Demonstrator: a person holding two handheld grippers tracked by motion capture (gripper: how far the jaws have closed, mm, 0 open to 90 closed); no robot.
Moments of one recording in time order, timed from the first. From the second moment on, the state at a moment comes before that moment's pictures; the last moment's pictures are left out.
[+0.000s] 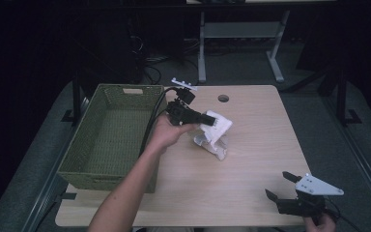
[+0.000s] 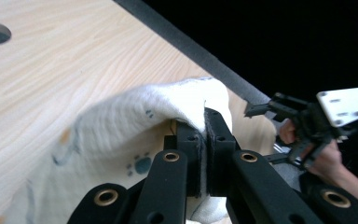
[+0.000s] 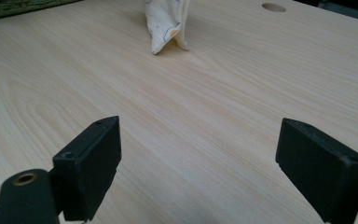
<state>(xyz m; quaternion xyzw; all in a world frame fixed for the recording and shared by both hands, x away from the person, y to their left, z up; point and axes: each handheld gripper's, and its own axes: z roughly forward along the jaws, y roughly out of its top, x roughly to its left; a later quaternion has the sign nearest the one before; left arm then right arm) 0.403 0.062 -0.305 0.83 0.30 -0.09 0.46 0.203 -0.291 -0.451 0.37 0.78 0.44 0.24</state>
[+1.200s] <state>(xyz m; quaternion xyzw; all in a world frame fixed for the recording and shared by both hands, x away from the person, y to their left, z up) 0.422 0.015 -0.389 0.86 0.34 -0.08 0.36 0.203 -0.292 -0.450 0.38 0.78 0.44 0.24</state>
